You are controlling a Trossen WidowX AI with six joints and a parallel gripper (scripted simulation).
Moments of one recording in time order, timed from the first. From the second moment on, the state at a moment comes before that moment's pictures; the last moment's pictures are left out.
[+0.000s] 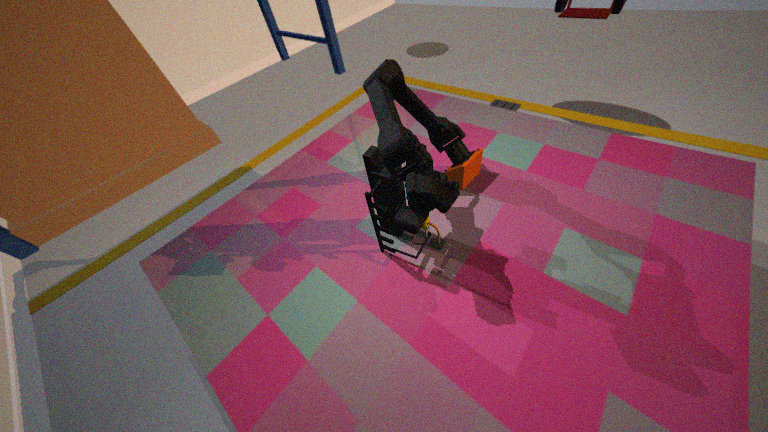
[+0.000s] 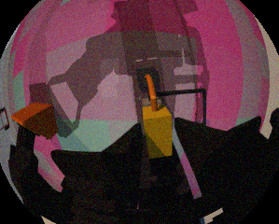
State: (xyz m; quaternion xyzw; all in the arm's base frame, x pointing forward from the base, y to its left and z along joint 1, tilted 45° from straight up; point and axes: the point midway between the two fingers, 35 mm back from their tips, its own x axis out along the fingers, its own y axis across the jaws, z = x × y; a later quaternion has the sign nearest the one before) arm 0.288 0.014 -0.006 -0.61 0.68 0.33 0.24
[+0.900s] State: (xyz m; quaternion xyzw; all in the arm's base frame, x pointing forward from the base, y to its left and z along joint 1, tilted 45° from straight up) arm 0.288 0.014 -0.009 -0.61 0.69 0.32 0.23
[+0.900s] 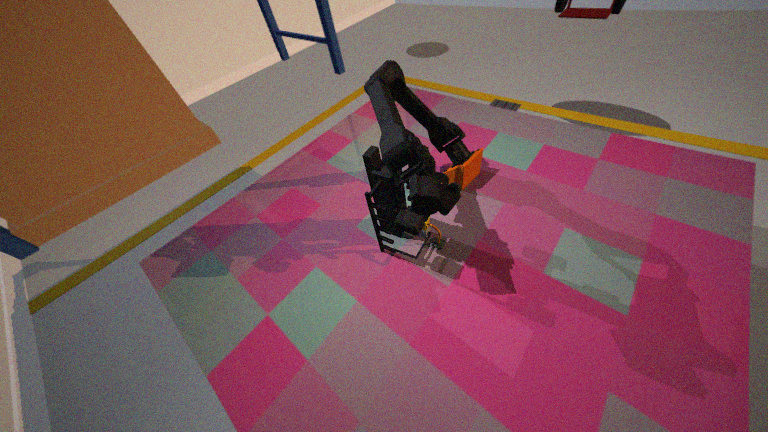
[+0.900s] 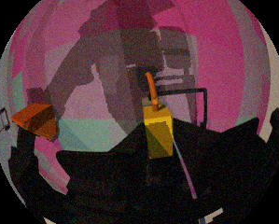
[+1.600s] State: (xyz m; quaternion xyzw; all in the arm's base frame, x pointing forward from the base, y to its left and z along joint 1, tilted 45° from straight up) arm 0.283 0.047 -0.035 -0.61 0.69 0.33 0.23
